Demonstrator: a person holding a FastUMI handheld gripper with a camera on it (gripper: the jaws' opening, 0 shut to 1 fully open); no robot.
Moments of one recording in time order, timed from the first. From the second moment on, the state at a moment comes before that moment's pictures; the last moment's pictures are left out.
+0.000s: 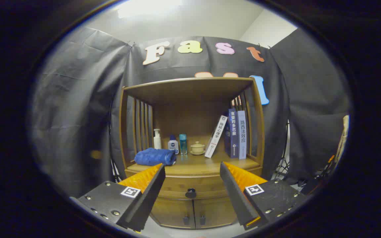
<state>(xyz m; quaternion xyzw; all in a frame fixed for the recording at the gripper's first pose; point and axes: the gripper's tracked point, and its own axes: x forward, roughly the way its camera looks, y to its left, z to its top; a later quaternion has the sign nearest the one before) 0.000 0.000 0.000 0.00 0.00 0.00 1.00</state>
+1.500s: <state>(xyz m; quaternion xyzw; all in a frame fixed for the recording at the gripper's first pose) 0.084 0.022 -0.064 -0.01 0.04 0.00 1.00</state>
